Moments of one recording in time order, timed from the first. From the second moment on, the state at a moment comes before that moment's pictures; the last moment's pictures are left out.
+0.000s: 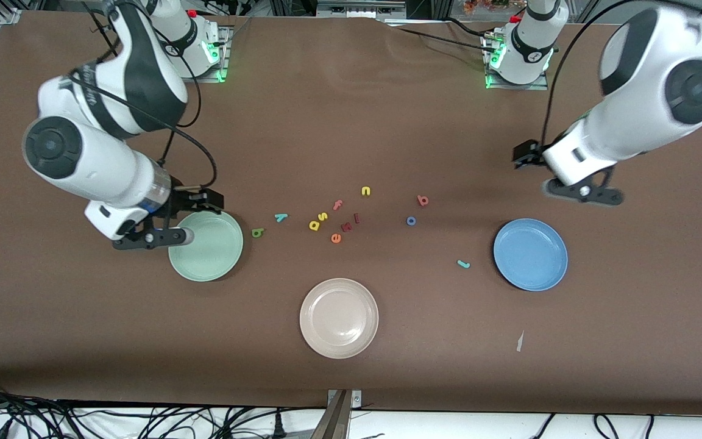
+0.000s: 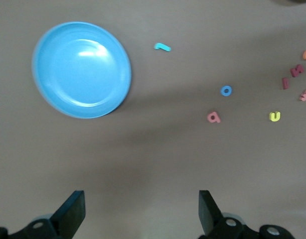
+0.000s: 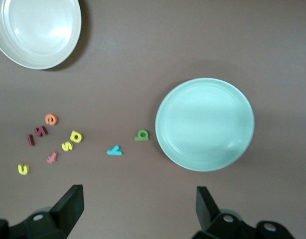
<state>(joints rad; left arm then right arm) -0.09 0.18 -0.17 -1.70 -0.08 1.67 -0.09 0.31 0.42 0.02 -1.43 0.09 1.80 0.23</state>
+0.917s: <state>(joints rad) -0.32 0.60 -0.19 -1.79 -0.09 2.20 -0.60 0.41 0.46 0.10 -1.85 0.01 2.32 0.35</state>
